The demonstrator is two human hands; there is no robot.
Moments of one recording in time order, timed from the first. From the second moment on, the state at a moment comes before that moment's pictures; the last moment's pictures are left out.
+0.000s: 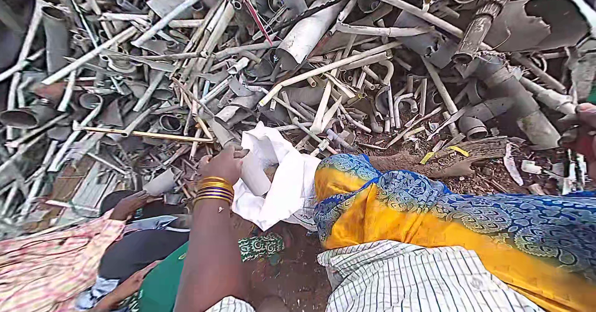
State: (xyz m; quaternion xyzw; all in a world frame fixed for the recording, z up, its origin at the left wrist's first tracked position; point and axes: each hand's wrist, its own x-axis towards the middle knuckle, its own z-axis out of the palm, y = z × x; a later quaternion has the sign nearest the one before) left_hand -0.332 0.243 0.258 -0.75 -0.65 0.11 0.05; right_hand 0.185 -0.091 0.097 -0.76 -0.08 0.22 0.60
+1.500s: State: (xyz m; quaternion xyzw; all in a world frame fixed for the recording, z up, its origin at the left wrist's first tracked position) left_hand 0.068 0.241 0.137 -0.93 -0.23 0.27 0.04; right_hand 0.164 -0.081 0.141 -0.75 -0.14 0.25 0.60
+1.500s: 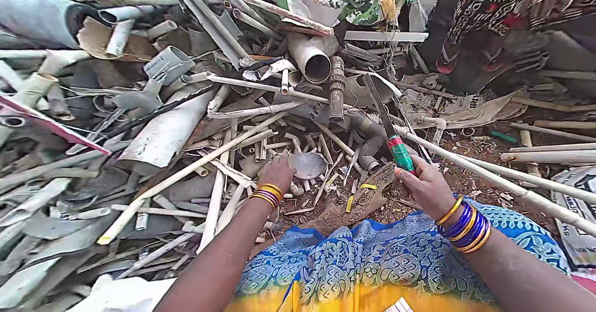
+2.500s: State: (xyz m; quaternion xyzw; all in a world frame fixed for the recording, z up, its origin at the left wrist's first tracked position) left_hand 0.095 0.136 0.073 -0.41 -0.52 -0.23 -0.71; right_hand 0.130 -0.049 0.069 -0.75 -0.14 0.41 0.51
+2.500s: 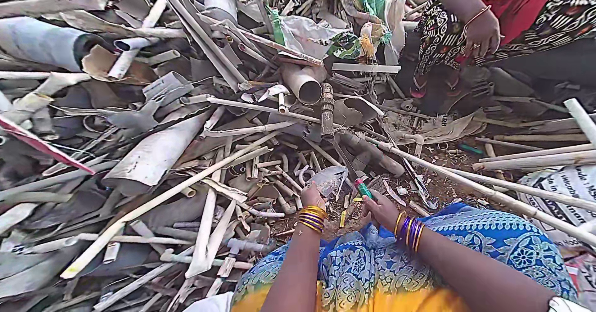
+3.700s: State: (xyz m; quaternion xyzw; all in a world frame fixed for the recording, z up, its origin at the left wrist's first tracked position) left_hand 0.072 0.146 0.071 -0.64 -0.32 -0.23 -0.66; right_hand 0.113 -0.019 0.077 -0.61 -0.14 0.49 0.61
